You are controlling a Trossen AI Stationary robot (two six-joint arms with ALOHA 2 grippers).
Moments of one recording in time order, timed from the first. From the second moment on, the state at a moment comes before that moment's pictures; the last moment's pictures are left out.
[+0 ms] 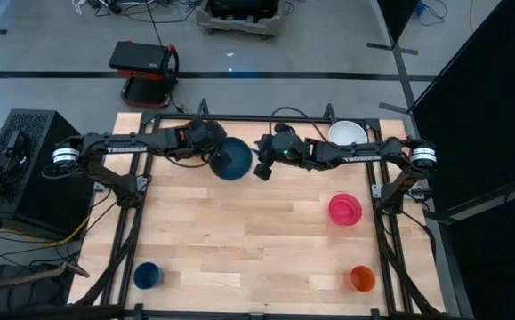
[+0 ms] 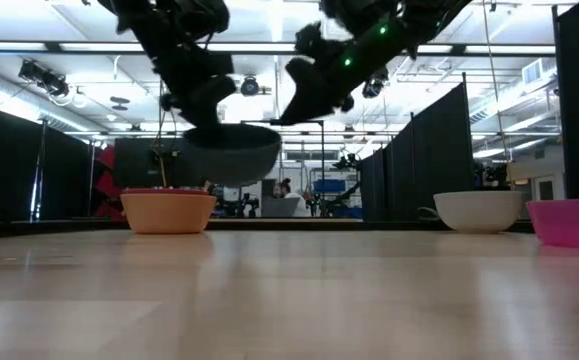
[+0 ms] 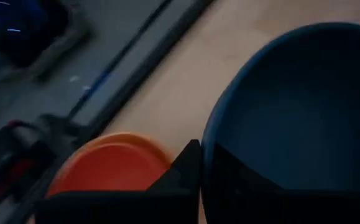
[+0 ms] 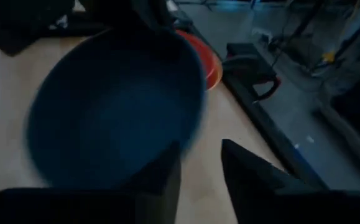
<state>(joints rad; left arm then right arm) 0.30 1.32 1.00 -0.54 -0.48 -0.16 -0.17 1.66 1.16 0.03 0.33 -0.08</state>
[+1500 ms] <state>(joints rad) 0.92 1.17 0.83 -0.70 -0.12 -0.50 -0.06 1.55 1.09 -0.07 0.34 -0.08</state>
